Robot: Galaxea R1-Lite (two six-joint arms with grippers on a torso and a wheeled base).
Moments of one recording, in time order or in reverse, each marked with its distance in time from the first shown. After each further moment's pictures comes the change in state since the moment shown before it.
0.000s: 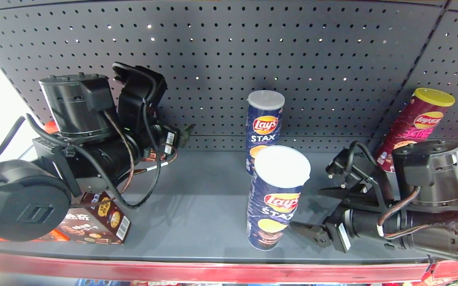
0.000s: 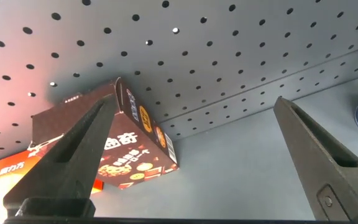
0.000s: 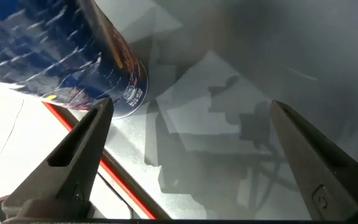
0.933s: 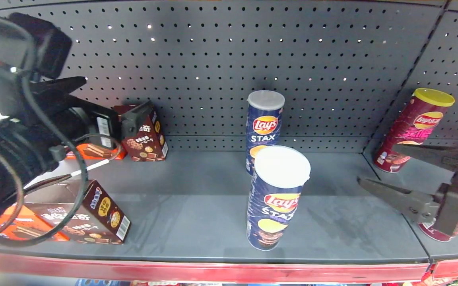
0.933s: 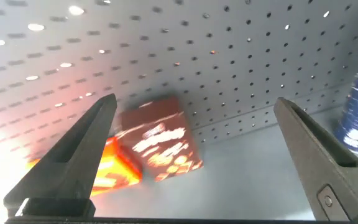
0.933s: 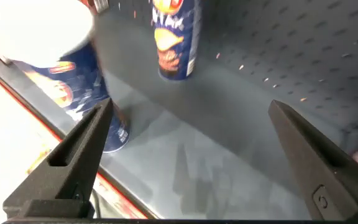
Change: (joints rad) left arm -0.012 -0.348 0.163 0.017 0.002 0.008; right arm -0.051 -0.417 0.049 -0.011 -0.020 0.005
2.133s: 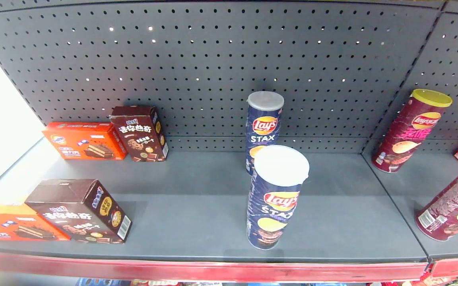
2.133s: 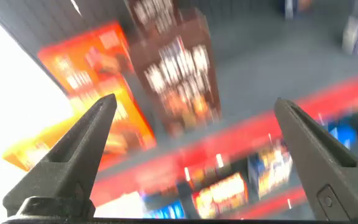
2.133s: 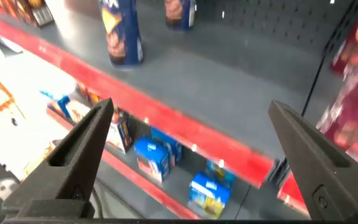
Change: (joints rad) left arm -0.128 -1.089 0.628 0.538 -0.006 -0.012; right arm -0.010 -0.825 0.654 0.051 -0.003 0.037
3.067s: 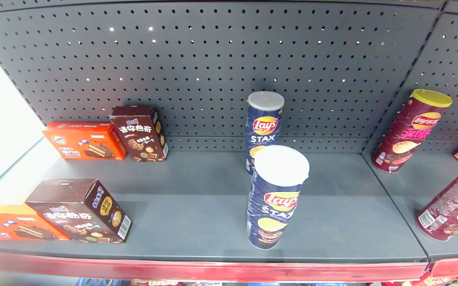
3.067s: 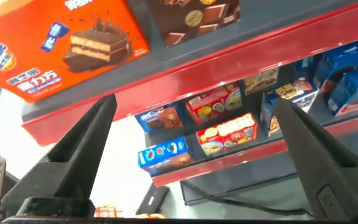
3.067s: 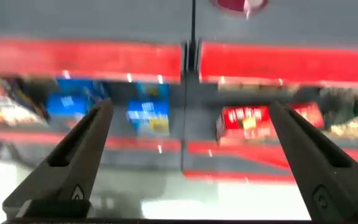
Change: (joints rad) left arm 0.165 -0.014 0.157 0.083 0.001 -0.071; right arm -0.618 0.011 0.003 0.279 0.064 0.098
